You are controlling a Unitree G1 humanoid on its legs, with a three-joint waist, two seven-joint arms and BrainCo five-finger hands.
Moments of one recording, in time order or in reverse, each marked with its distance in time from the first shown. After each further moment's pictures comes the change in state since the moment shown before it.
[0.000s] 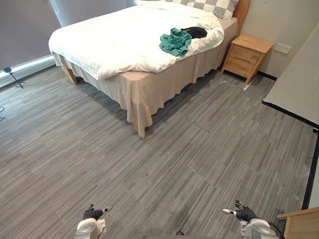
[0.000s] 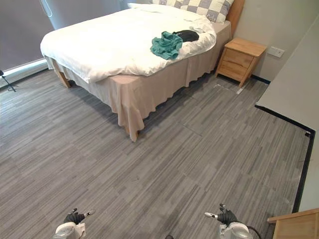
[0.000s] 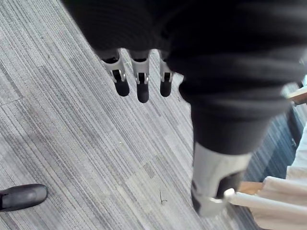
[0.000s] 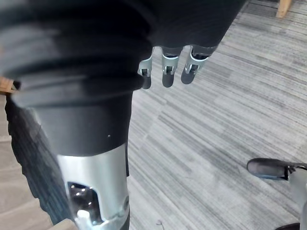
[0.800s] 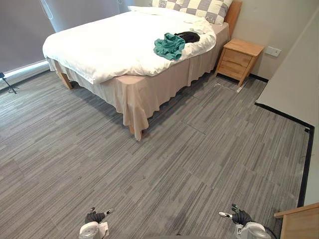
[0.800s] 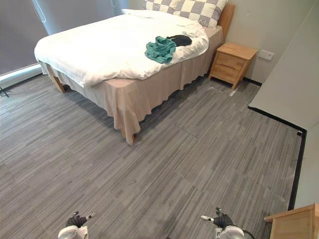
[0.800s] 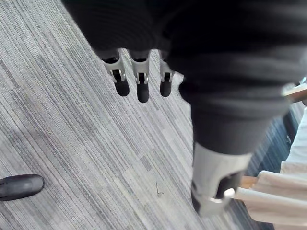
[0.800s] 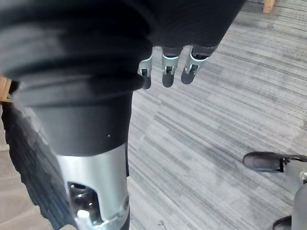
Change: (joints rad) left arm -0.013 -0.032 -0.026 0.001 -0.007 -0.023 -0.003; right arm -0.013 0.043 0.015 0.002 0.006 0.000 -0.010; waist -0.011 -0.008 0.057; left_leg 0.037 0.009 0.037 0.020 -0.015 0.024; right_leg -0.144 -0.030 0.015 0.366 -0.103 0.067
